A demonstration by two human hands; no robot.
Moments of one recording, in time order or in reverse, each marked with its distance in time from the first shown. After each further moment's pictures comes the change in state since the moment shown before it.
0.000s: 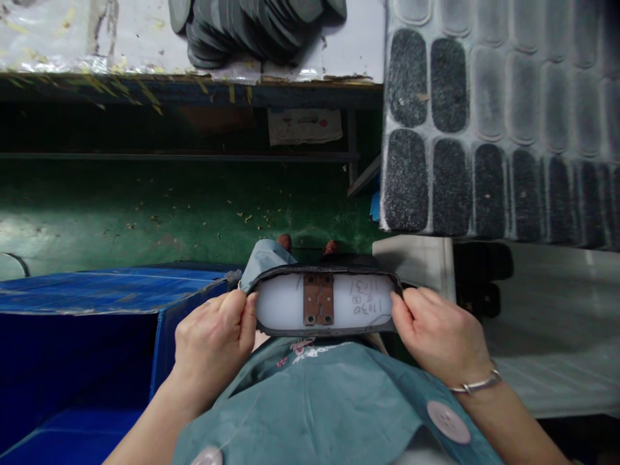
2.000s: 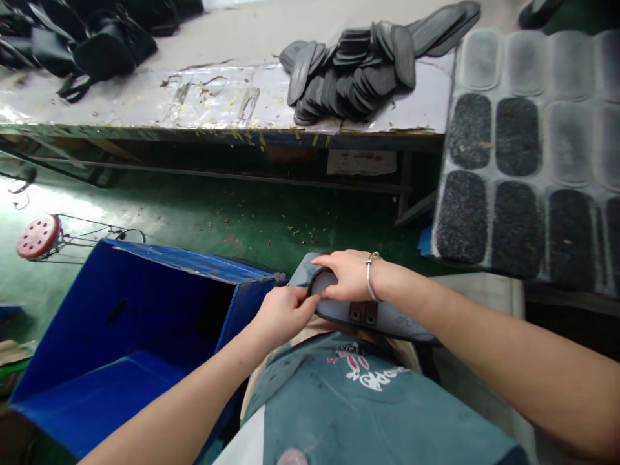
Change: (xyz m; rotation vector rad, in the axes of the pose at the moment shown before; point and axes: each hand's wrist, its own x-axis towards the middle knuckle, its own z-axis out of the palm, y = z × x) left_hand -0.001 0.003 -0.014 -0.593 -0.430 -0.439; right_hand 0.151 -0.117 -0.013 0.430 -0.637 -0.566
